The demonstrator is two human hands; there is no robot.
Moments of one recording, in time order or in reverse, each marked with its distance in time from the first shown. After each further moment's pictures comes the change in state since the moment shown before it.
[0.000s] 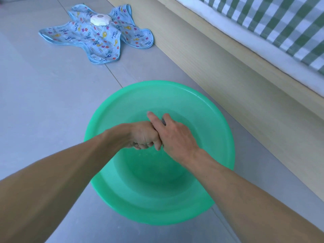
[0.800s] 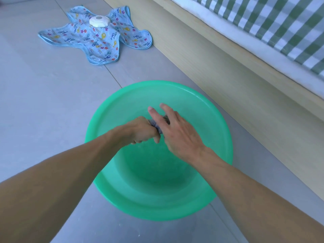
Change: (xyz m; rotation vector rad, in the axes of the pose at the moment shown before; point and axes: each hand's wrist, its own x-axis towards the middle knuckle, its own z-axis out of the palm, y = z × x) left_hand 0.001 0.000 -0.001 0.111 0.216 -0.034; right_hand -0.007 0.012 -0.001 -0.009 0.082 -0.059
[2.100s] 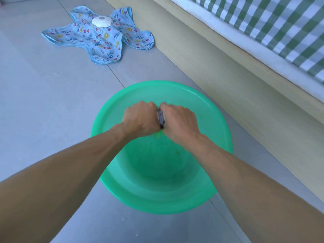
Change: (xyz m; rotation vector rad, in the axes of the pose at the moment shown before) left_hand -0.013 0.013 -0.008 0.544 0.476 0.180; right_hand 0.033 -0.014 -0.035 0.037 -0.197 0.297
